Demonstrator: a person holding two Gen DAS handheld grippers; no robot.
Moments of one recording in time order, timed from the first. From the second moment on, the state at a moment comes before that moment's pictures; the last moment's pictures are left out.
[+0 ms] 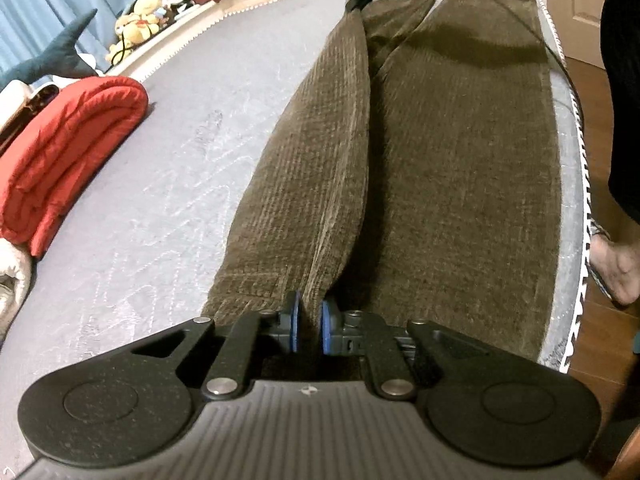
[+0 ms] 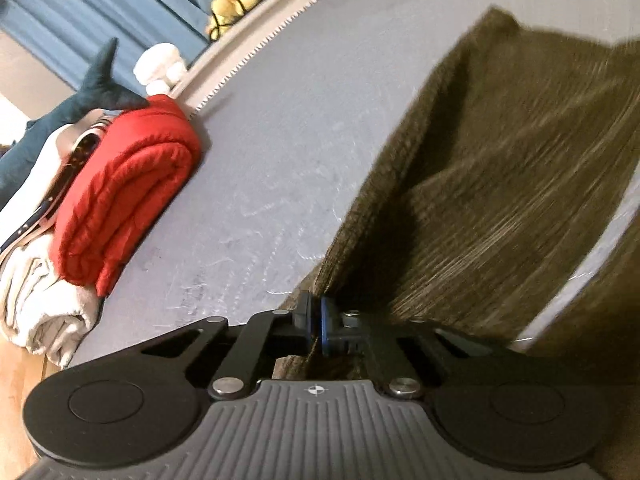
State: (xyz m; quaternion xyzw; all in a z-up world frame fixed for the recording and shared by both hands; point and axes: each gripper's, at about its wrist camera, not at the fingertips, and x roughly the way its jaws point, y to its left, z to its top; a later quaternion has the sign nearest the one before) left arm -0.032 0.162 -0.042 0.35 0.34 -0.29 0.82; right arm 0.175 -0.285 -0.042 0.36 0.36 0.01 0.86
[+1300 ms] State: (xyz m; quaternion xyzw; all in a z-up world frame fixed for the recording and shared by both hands) left arm -0.035 0.146 0.006 0.19 0.30 -0.27 0.89; right arm 0.049 -0.538 -0.103 0.50 0.27 -0.19 0.80
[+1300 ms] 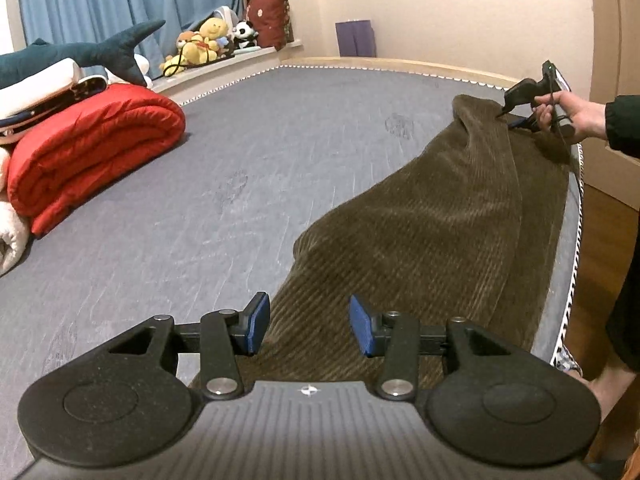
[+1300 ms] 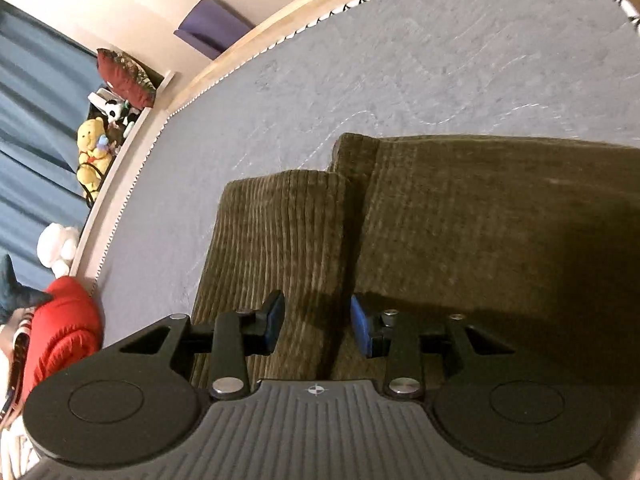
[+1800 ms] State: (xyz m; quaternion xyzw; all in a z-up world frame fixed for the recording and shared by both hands) left arm -0.029 0.107 0.005 0.20 0.29 -0.31 0.88; right arm -0.010 -0.541 -0.031 0.41 0.19 -0.24 0.86
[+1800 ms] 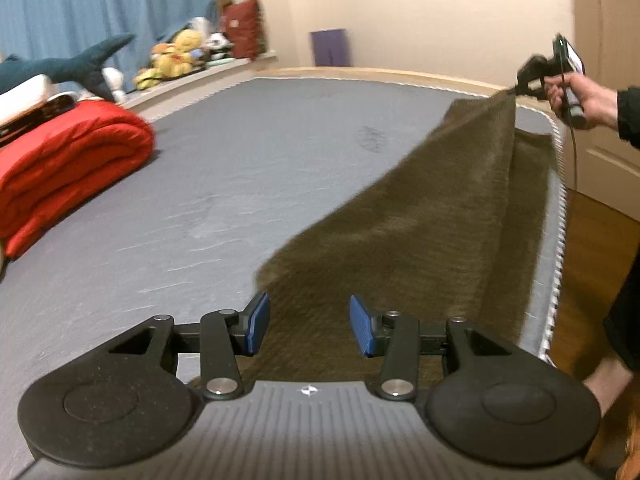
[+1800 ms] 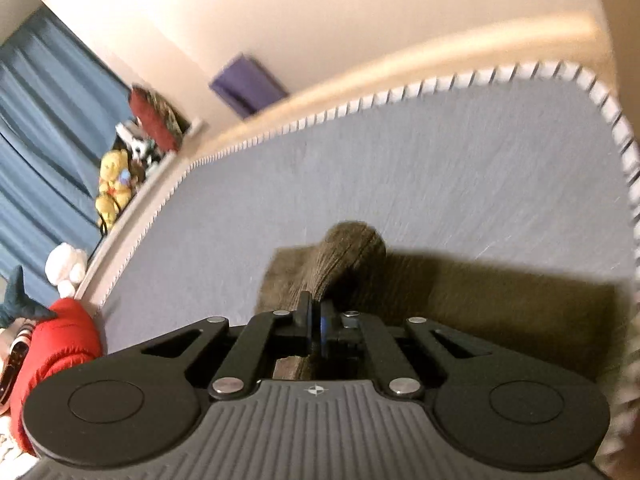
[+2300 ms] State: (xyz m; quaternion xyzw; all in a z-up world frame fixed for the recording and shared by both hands) left arm -0.057 0.058 -0.066 0.28 0.36 -0.40 0.80; right arm -0.062 -0.559 -0.078 0.43 0.26 -0.27 0.82
